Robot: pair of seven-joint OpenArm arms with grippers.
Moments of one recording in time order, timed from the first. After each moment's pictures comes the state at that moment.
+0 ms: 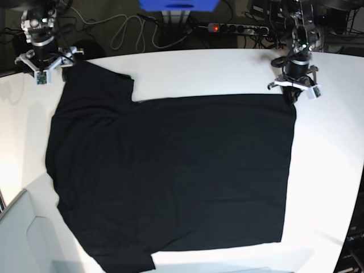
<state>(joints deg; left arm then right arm) 28.0 -14.1 -18.2 86.9 -33.7 -5.9 11.8 -40.7 12.0 21.5 108.6 7.5 12.0 -26.4</state>
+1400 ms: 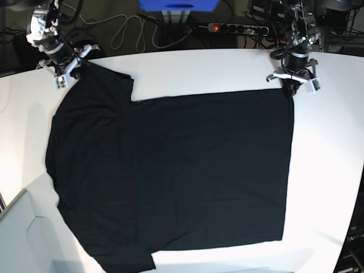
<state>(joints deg) 31.6 -13.9 -18.5 89.9 -33.7 -5.8 12.2 -34.7 11.7 19.1 102.7 13.2 26.8 -35.8</state>
